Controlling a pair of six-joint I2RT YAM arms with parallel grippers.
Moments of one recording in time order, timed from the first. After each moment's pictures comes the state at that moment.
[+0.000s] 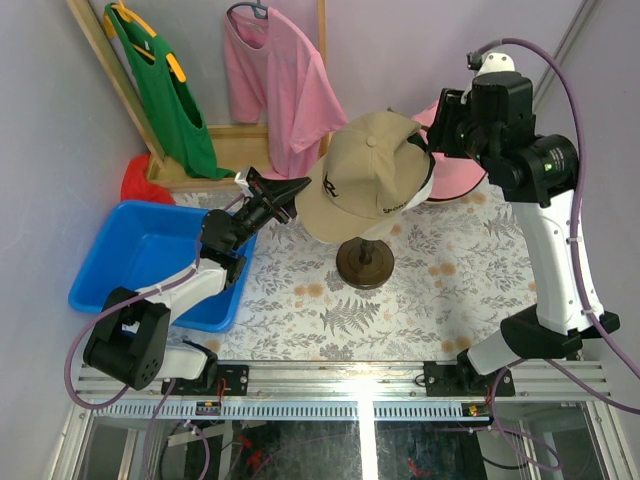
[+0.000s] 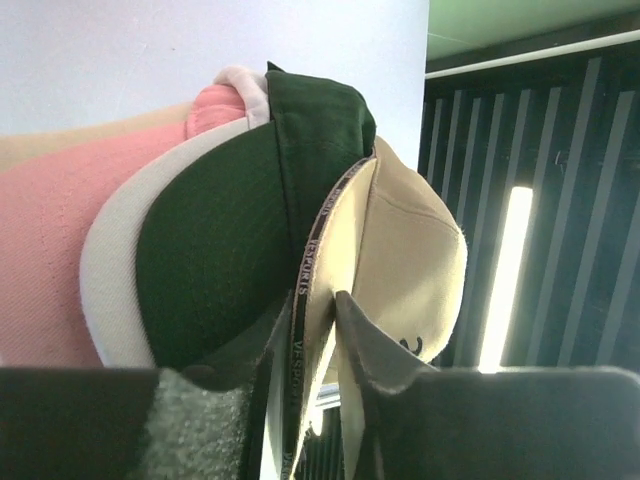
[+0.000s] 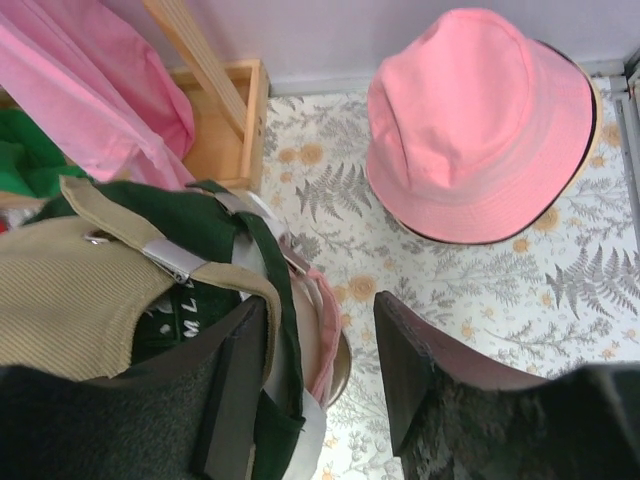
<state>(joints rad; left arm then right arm) -0.39 1.35 0.63 1.13 0.45 -2.10 0.43 1.51 2.20 -1.15 0.28 0.30</state>
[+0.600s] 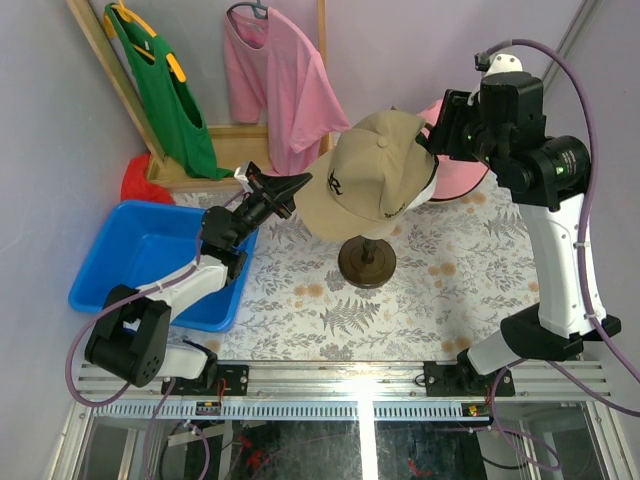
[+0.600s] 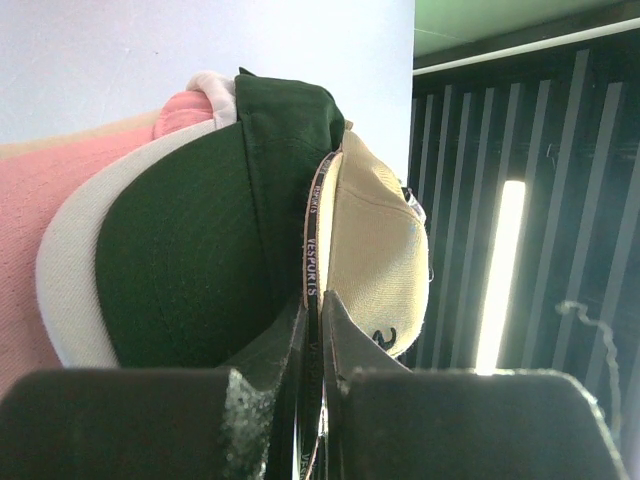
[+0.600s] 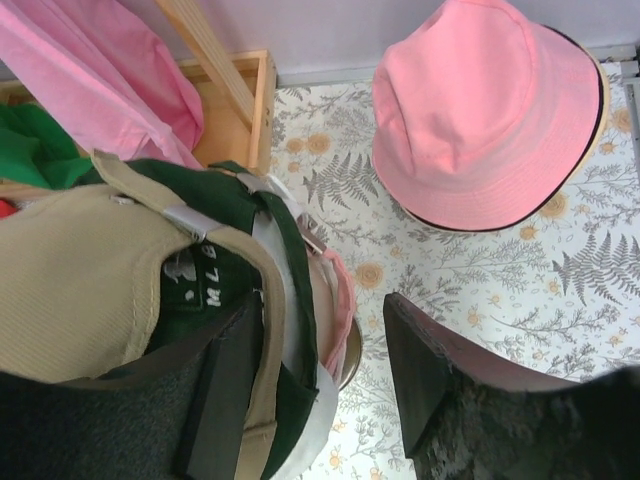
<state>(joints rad) -0.39 1.36 0.66 1.14 0.44 -2.10 0.42 1.54 2.31 -1.24 0.26 0.33</state>
